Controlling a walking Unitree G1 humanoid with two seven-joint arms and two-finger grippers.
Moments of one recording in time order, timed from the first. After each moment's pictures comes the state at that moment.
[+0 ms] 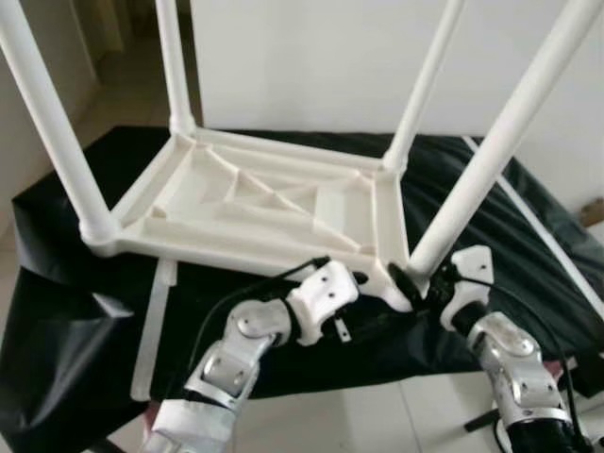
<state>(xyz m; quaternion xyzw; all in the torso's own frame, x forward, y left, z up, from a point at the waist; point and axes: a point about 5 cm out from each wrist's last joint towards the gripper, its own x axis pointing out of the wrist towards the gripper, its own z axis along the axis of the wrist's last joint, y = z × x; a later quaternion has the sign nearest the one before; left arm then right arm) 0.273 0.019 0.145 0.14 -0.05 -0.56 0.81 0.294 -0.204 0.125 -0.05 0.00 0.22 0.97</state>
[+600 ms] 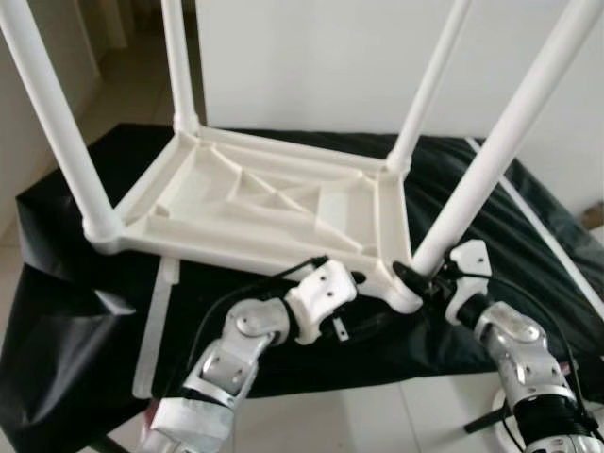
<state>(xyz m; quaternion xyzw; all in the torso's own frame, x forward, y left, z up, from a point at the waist) 0.274 0.022 0.143 0.14 -0.05 -0.56 0.82 0.303 -0.214 0.121 -0.07 0.01 0.25 0.97</state>
